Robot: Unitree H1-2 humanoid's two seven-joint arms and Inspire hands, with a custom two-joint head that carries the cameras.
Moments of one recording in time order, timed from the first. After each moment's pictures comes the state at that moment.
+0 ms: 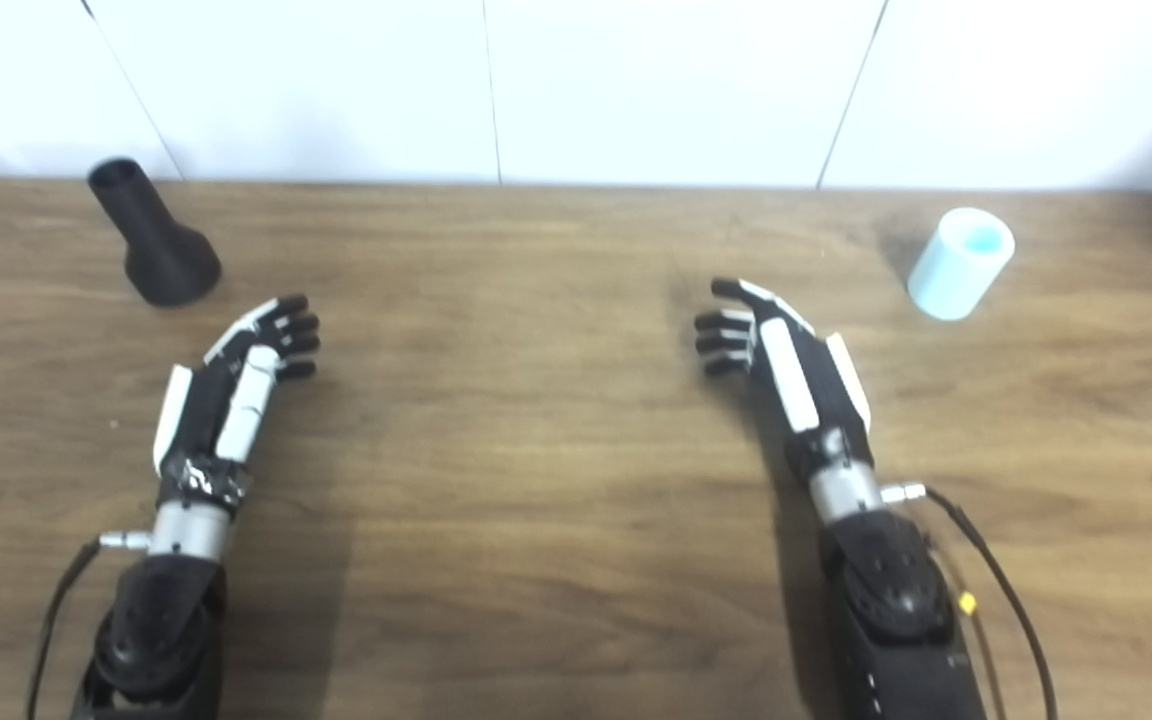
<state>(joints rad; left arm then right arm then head) -0.01 0.11 0.06 -0.10 0.10 0.00 0.00 -0.11 -0.12 -0.04 0.02 0.02 -0.01 0.08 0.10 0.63</state>
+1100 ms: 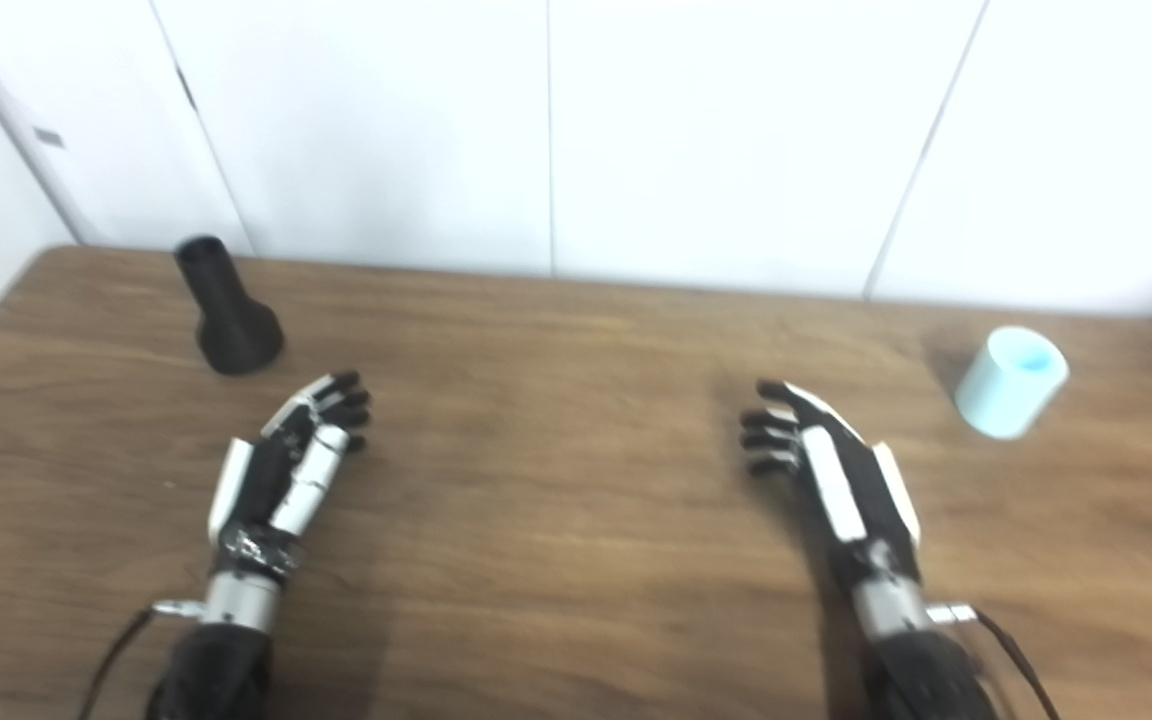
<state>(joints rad) -0.02 0.08 0.05 -0.07 0.13 -0.03 0.07 -0.13 -0.12 -0.05 0.08 0.05 -0.07 0.08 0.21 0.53</state>
